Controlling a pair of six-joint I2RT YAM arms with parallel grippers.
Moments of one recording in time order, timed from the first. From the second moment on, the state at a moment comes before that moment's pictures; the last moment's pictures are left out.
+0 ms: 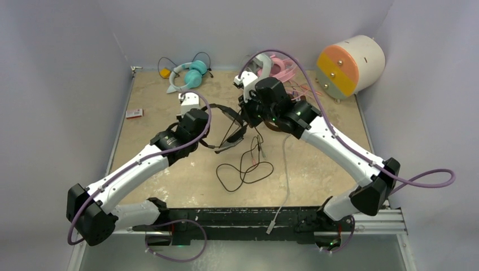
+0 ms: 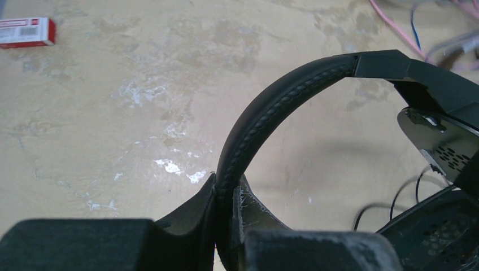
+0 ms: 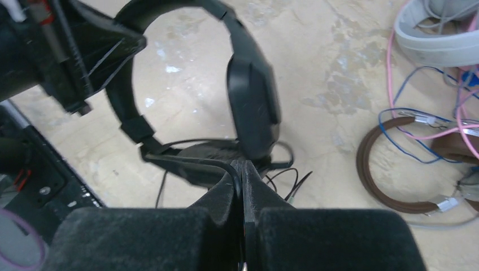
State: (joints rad) left arm -0.69 1.16 0.98 -0.50 -0.69 -0.52; right arm 0.81 1.47 1.54 -0.65 -0.04 0.07
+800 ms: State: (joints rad) left arm -0.70 1.20 1.14 -0.77 -0.08 -0.22; right arm 0.56 1.58 1.46 -0.58 -0.25 0.06
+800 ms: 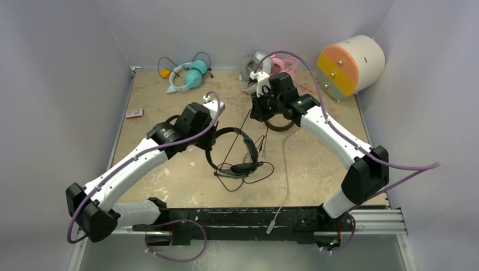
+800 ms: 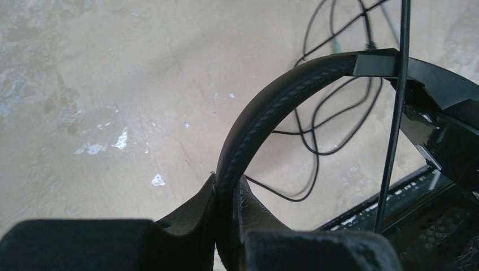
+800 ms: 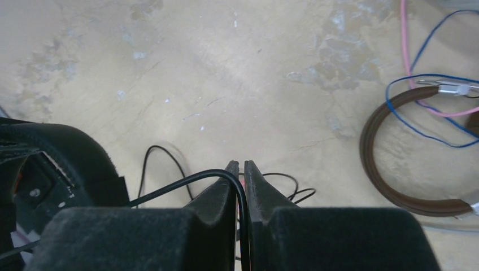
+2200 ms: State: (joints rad) left arm -0.64 1.18 1.55 -0.79 0.25 -0.68; right arm 0.56 1.69 0.84 0.69 -0.60 0.42
